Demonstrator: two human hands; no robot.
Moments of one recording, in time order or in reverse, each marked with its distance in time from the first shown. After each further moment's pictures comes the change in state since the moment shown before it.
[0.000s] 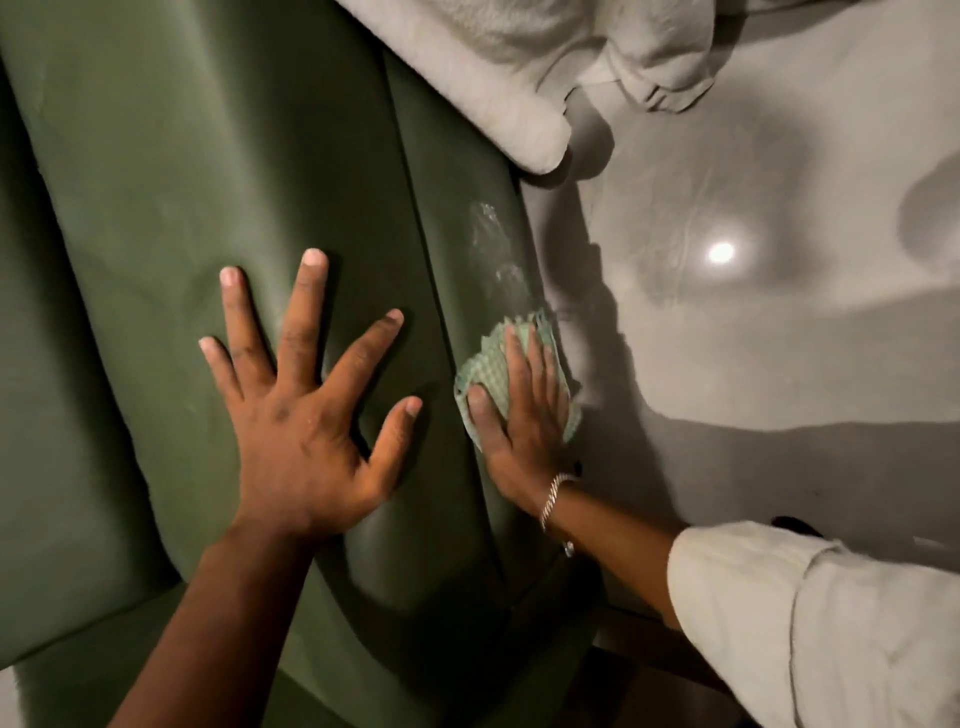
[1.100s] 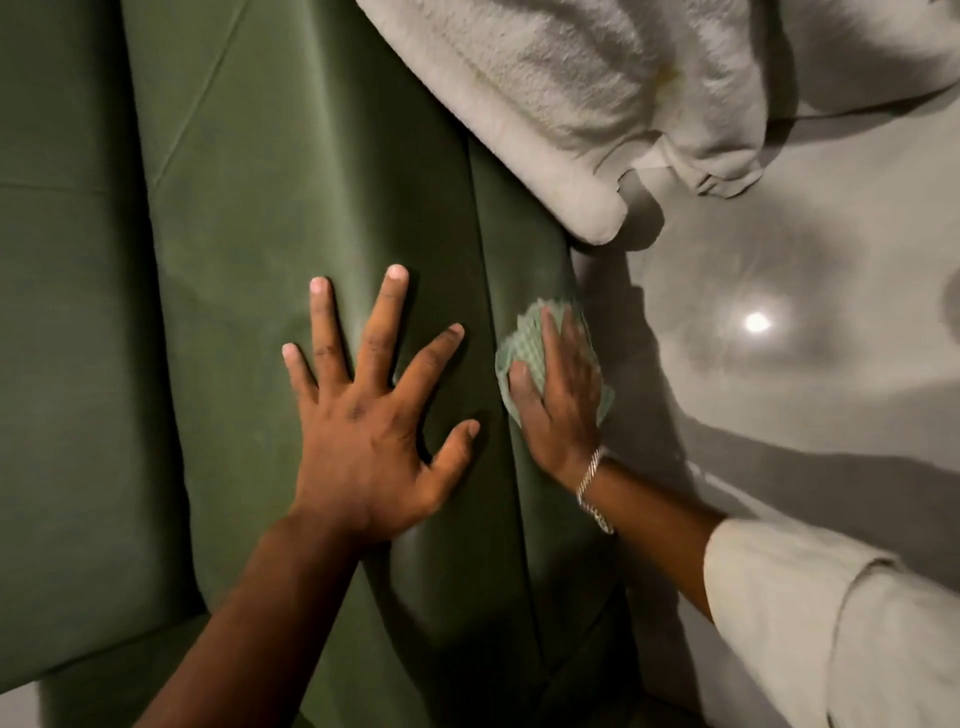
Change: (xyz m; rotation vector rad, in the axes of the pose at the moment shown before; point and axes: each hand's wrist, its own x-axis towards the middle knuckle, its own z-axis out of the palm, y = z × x) left_hand 0.022 -0.005 -0.009 0.033 -0.067 -0.015; right_hand 0.074 -0.032 -0.011 0.017 -0.004 -0.154
